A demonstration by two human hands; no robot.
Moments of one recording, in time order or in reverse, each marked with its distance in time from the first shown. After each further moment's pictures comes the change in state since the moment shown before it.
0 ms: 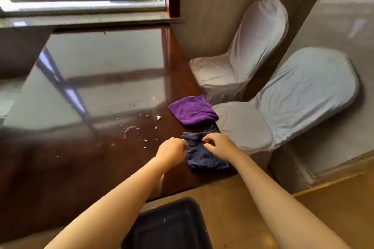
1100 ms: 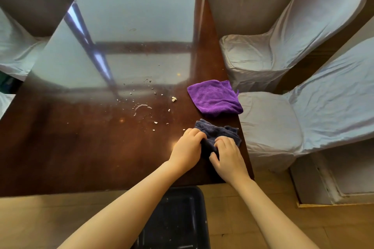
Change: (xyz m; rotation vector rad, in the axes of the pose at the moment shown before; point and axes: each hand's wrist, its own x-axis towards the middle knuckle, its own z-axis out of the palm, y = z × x) left_hand 0.013 -0.001 0.050 -0.224 0.264 0.083; right_hand 0.012 0.040 0.070 -0.138 0.224 -0.214
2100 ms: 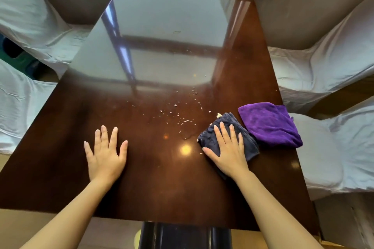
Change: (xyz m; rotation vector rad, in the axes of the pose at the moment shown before) left_hand -0.103 -0.288 -0.125 0.476 0.248 -0.791; right_hand 0.129 -0.087 0.091 -0.222 -0.230 -0.039
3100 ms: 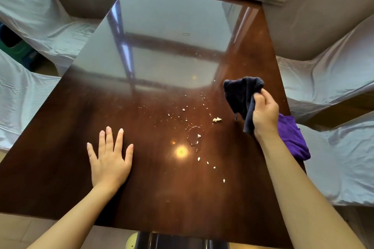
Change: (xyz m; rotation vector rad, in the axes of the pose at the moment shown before) left_hand -0.002 0.003 -0.004 0.020 -0.004 -0.007; right_hand 0.076 -0.018 -0.116 1.159 0.525 0.190
